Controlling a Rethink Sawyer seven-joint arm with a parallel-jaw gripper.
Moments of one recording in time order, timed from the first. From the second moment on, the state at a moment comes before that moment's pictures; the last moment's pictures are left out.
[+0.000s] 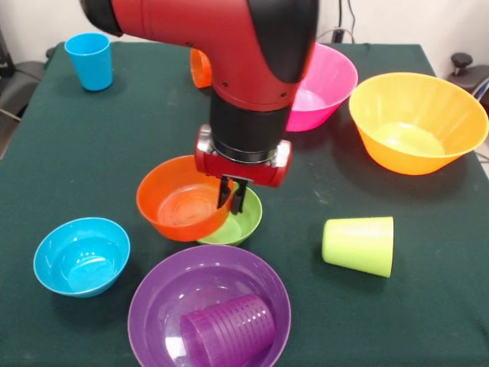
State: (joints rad) arm -0.20 -0.26 -0.02 0.98 -0.14 0.83 1.81
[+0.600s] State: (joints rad) arm -0.13 -0.26 -0.07 0.98 -0.08 0.83 1.87
